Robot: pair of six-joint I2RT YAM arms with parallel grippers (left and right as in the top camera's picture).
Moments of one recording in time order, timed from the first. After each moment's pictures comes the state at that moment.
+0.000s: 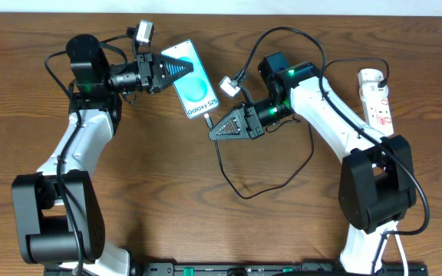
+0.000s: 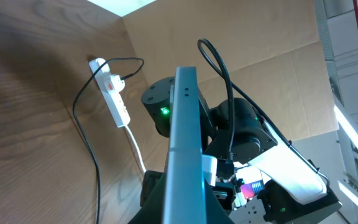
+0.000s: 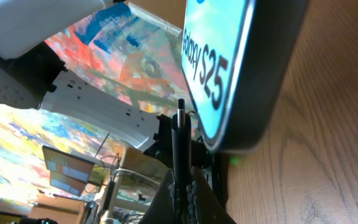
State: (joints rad) left arm 0.05 1.73 1.10 0.54 1.43 -1.09; right arm 0.41 2.00 1.58 -1.15 -1.45 -0.53
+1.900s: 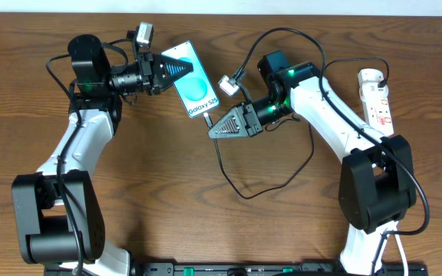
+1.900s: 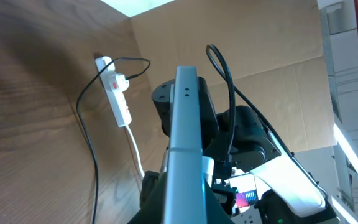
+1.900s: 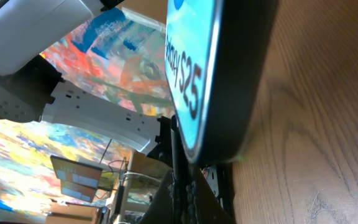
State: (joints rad) left arm 0.05 1.73 1.10 0.47 1.40 -1.09; right arm 0.41 2.00 1.58 -1.11 -1.43 -0.40
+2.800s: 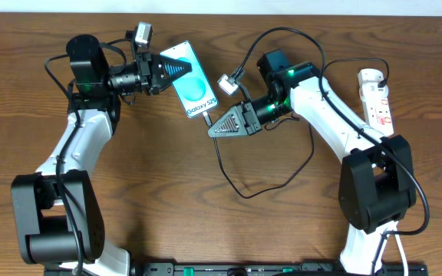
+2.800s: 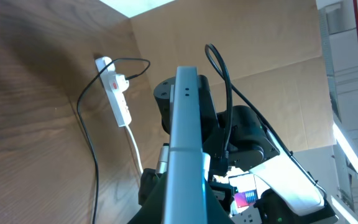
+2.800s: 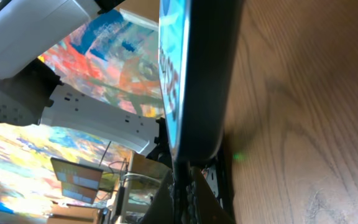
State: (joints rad) left arm 0.06 1.73 1.10 0.47 1.41 -1.09; right arm 0.41 2.00 1.58 -1.06 -1.42 -0.35
